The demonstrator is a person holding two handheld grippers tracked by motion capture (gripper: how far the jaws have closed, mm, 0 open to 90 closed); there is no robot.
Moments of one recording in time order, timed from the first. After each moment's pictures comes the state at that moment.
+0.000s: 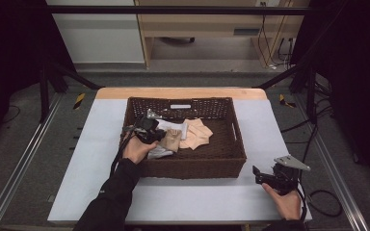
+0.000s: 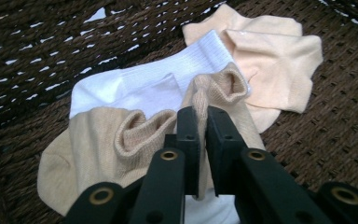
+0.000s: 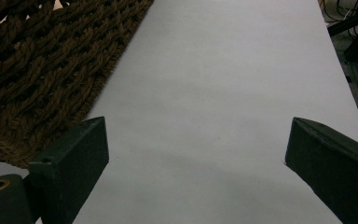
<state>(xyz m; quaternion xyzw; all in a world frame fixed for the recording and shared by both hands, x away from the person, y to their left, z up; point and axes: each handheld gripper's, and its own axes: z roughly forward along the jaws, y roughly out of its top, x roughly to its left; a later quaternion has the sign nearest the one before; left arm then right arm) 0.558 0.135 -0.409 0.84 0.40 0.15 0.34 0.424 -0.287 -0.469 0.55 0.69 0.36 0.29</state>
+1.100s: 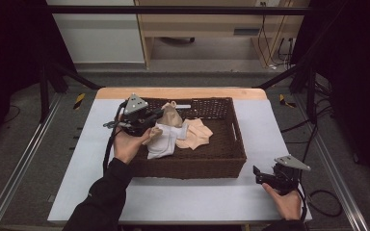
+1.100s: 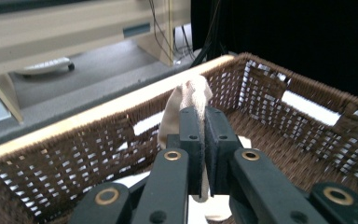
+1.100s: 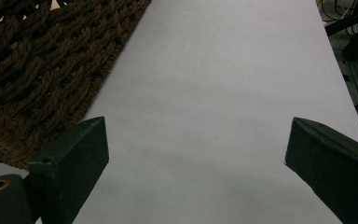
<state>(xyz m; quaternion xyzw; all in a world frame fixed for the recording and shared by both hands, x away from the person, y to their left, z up) 0.516 0.150 -0.323 0.75 0.35 0.25 0.51 0.425 -0.288 -0.469 0.55 0.69 0.36 0.29</state>
